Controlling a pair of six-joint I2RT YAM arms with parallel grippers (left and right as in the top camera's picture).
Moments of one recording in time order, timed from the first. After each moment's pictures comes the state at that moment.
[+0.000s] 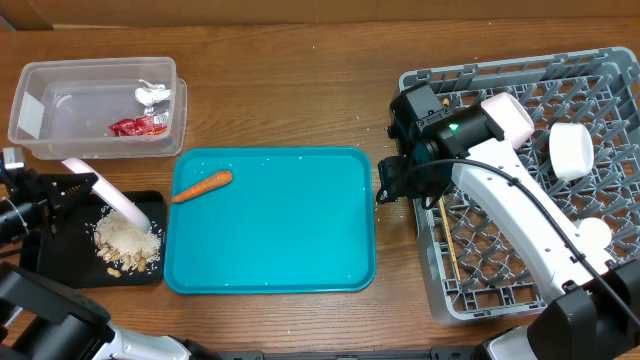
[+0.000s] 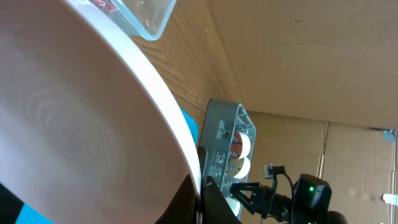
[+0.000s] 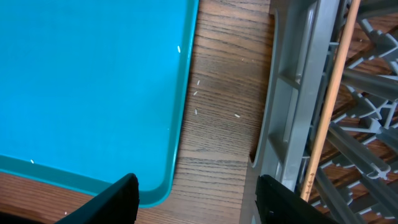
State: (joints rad) left arm 0.96 1.81 1.53 -1.59 1.10 0.38; right arm 0.43 1.65 1.43 -1.21 -0.11 0.28
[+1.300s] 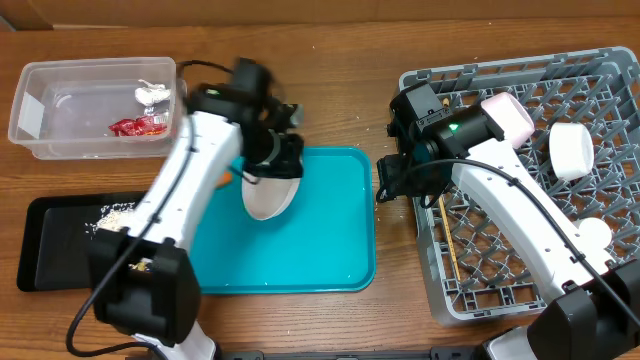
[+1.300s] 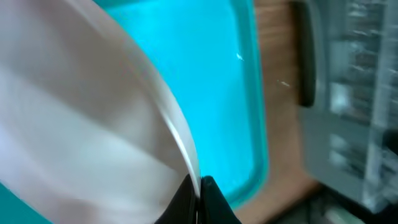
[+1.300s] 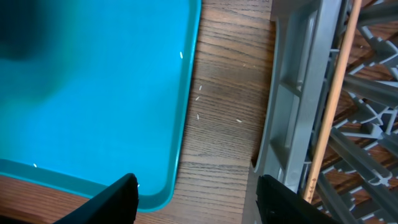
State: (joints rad) left arm -0.30 1.81 1.54 -1.14 0.39 -0.14; right arm 0.43 1.65 1.43 -1.19 -0.11 0.28
